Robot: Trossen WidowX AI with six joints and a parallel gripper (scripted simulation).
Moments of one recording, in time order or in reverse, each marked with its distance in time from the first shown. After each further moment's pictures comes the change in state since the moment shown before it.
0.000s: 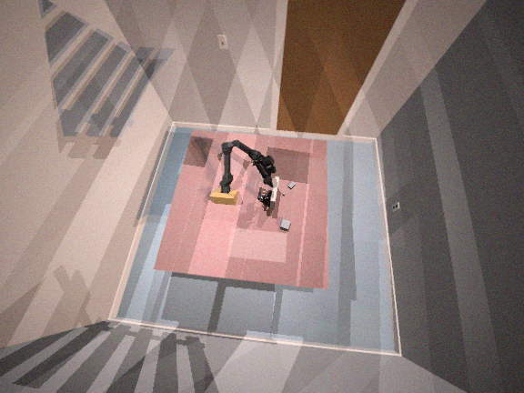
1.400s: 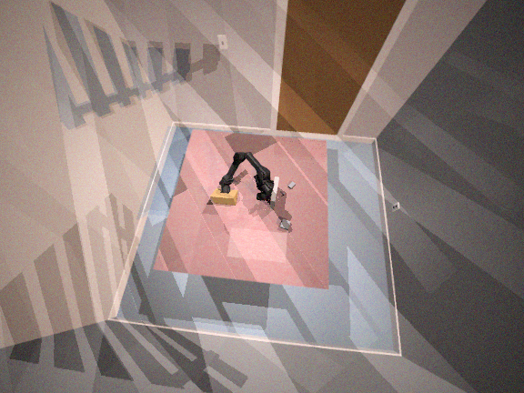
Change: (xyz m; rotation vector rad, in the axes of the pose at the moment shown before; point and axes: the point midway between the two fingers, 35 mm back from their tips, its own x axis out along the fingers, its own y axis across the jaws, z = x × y) arm 0.014 -0.037 -0.070 0.403 0.385 0.660
